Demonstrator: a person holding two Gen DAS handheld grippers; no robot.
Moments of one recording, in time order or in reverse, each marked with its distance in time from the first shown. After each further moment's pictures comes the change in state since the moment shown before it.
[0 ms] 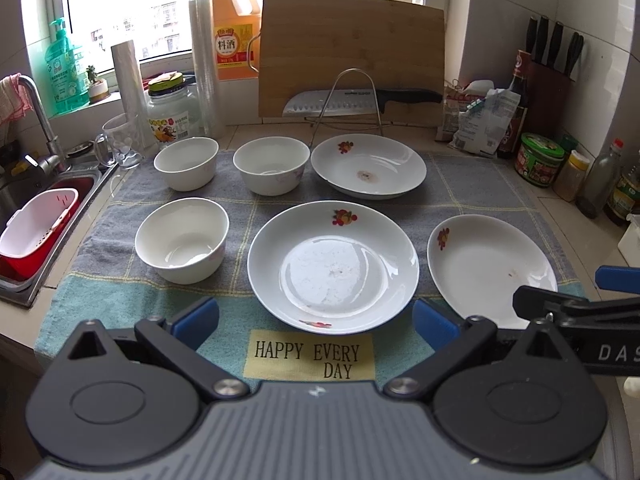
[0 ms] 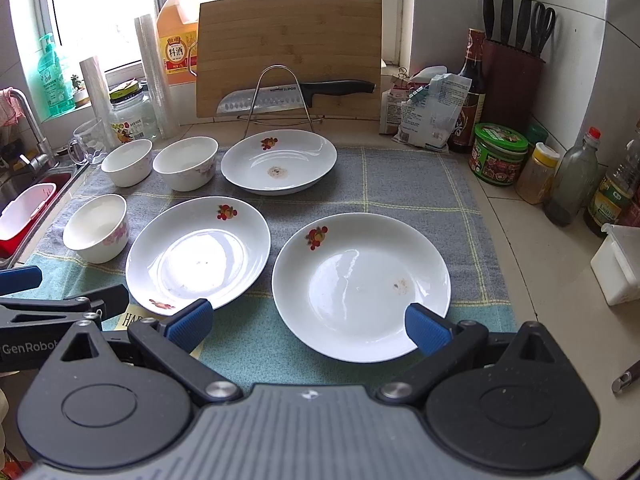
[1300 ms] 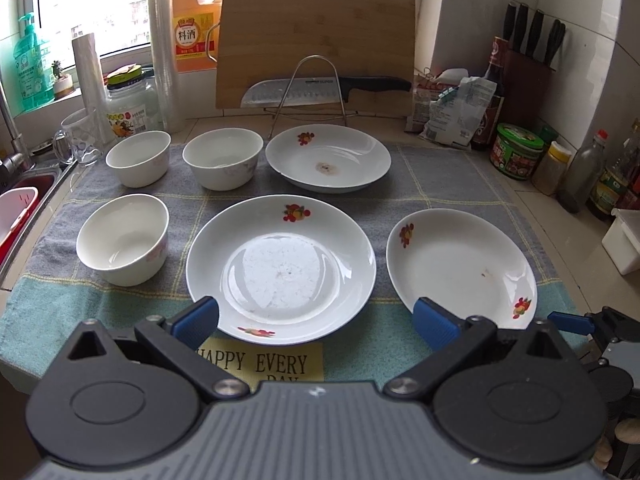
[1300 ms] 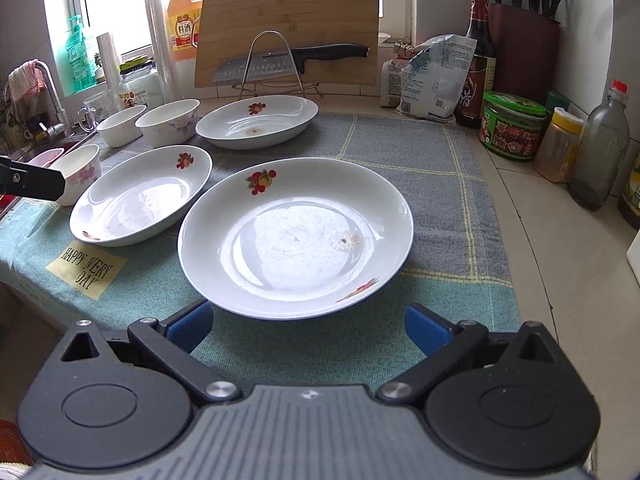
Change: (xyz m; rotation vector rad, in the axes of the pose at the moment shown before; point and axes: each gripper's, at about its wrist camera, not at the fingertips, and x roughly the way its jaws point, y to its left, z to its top) left arm 0.032 -0.035 0.000 0.008 0.010 -0.066; right arm 0.073 -0.095 -0.071 -0.092 -0.024 0.141
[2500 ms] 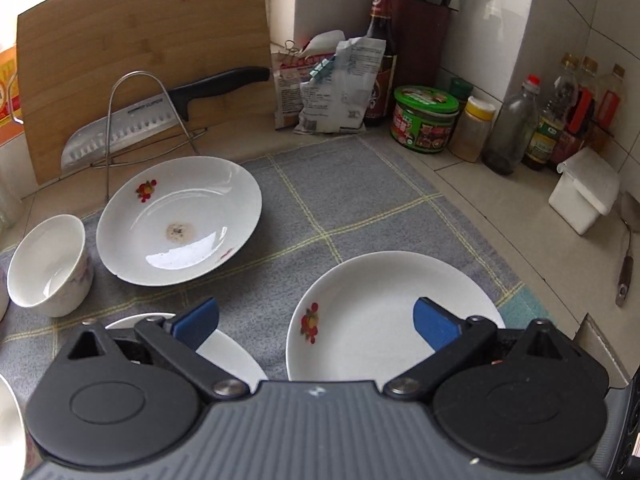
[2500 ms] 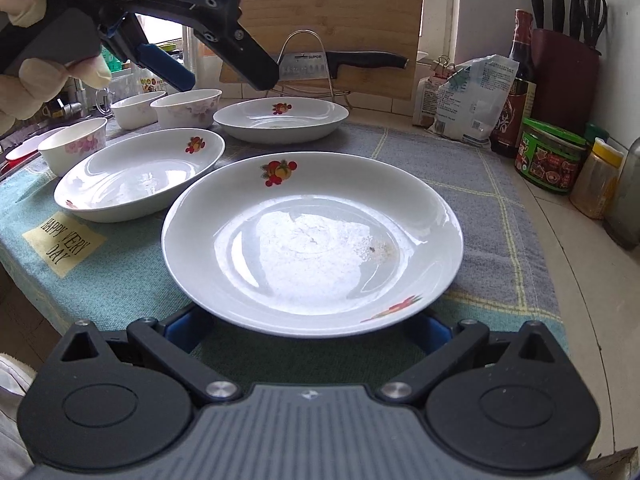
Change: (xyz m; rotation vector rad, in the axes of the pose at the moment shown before) left arm 0.119 -0.071 0.088 0.334 0.085 -0.313; right arm 0.046 0.009 -0.012 -0.103 -0.108 -0.026
